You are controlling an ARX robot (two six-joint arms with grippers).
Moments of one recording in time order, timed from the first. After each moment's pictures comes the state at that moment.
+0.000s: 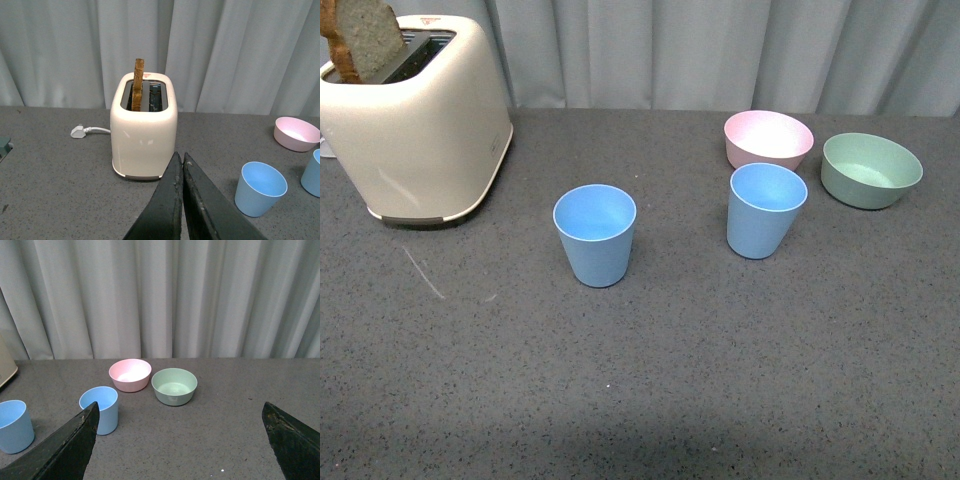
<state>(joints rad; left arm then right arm) 0.00 0.46 0.02 0.45 0.00 -0.01 0.00 0.00 0.00 0.00 0.00 0.00</state>
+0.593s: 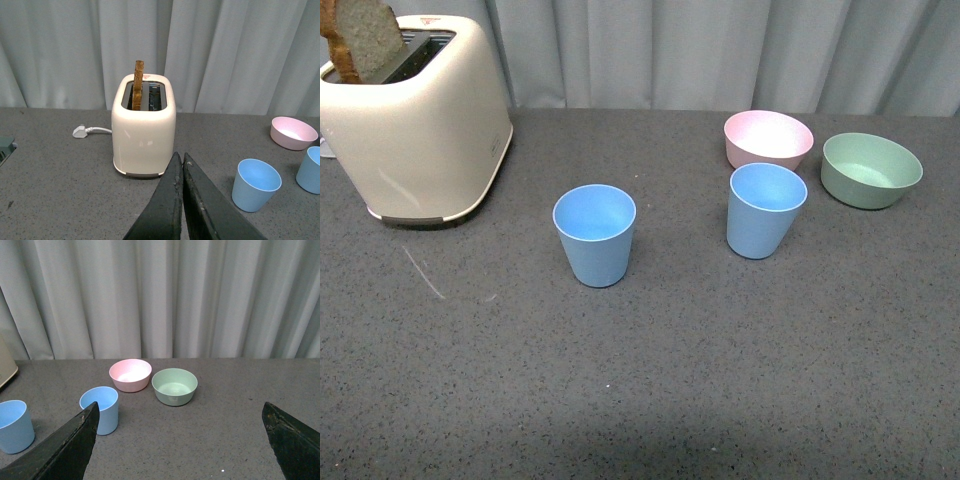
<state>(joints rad) 0.00 0.22 0.02 0.23 0.00 -0.01 0.00 0.00 0.00 0.00 0.00 0.00</state>
